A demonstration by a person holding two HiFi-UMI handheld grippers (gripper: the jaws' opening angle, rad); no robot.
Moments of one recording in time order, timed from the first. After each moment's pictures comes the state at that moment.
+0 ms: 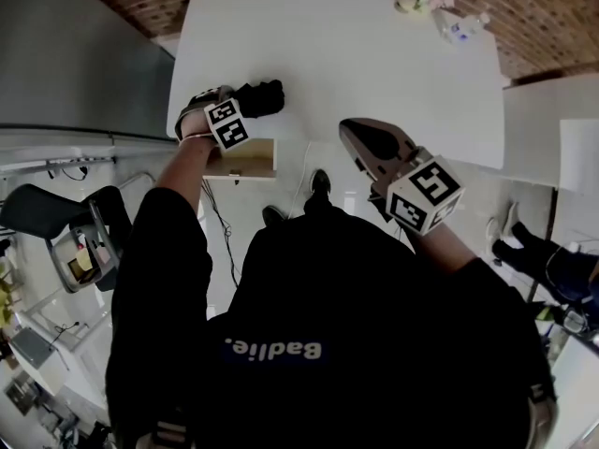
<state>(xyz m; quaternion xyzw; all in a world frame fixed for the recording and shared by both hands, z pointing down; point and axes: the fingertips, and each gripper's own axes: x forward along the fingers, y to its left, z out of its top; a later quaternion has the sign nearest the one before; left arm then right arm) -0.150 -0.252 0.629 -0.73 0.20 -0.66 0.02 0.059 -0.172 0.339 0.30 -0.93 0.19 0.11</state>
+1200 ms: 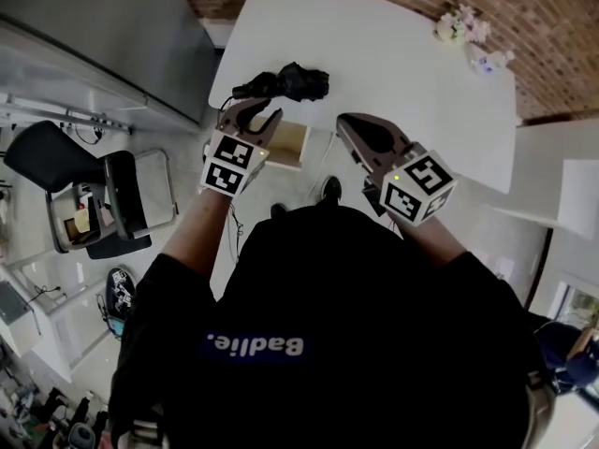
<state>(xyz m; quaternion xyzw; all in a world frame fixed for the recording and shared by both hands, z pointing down) -0.153 -0.149 0.414 -0.85 0.46 -0.22 -0.10 -0.047 -0.123 0.318 0.24 -0.95 0.17 0.08</state>
